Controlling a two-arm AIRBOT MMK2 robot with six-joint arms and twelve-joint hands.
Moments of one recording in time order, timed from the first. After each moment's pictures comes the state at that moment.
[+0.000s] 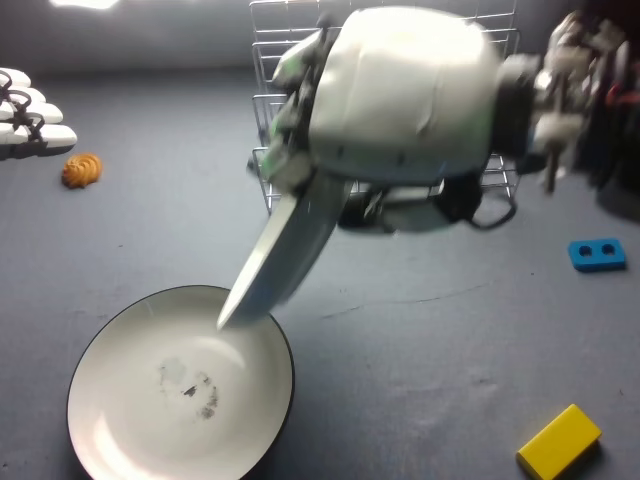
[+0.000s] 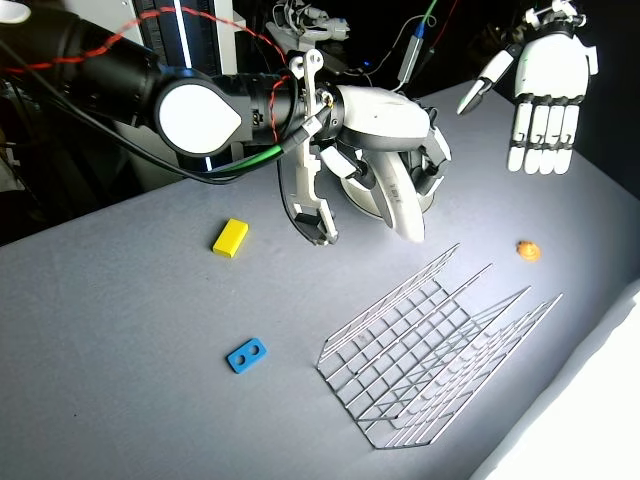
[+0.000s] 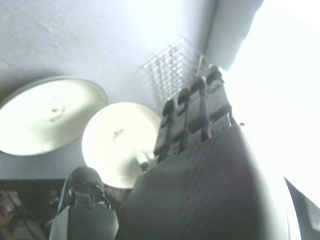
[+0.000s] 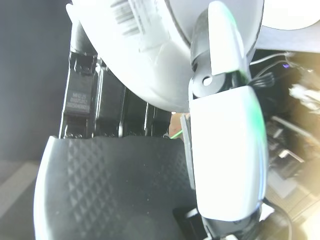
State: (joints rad) left arm 0.75 -0.61 1.29 1.16 -0.75 0.02; right arm -0.21 -1.14 0.98 -0.55 0.43 -0.81
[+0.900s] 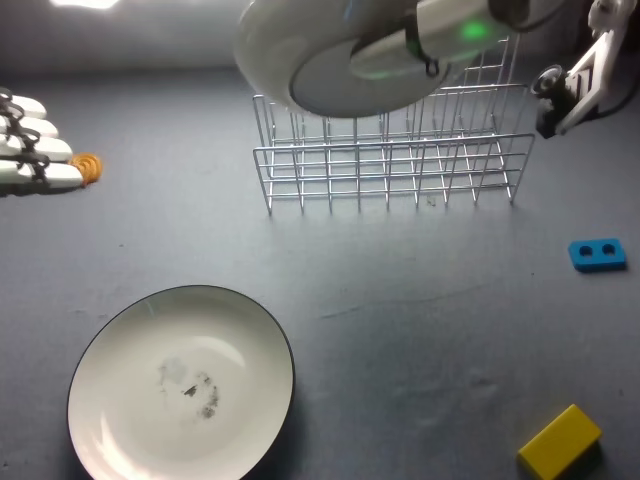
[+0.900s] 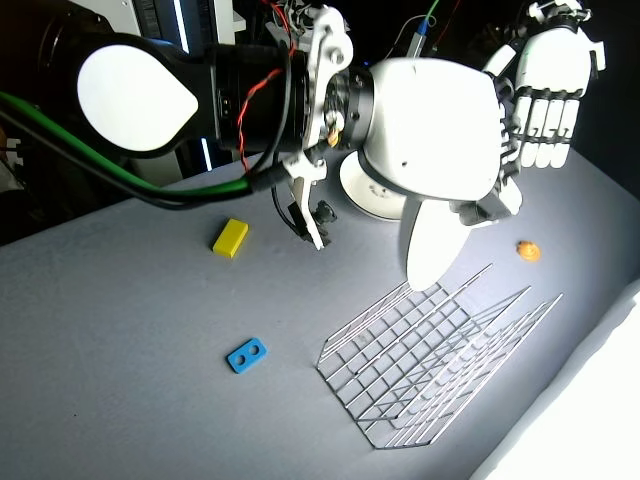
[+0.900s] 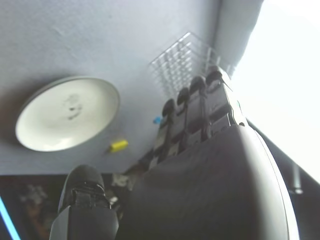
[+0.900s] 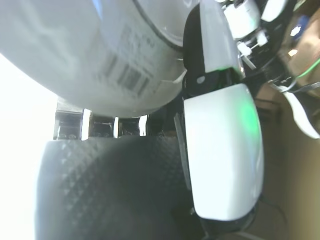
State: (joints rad) left arm 0.74 -0.61 1.31 1.27 -0.84 0.05; right arm -0.05 -1.10 1.13 -0.45 0.34 -0.23
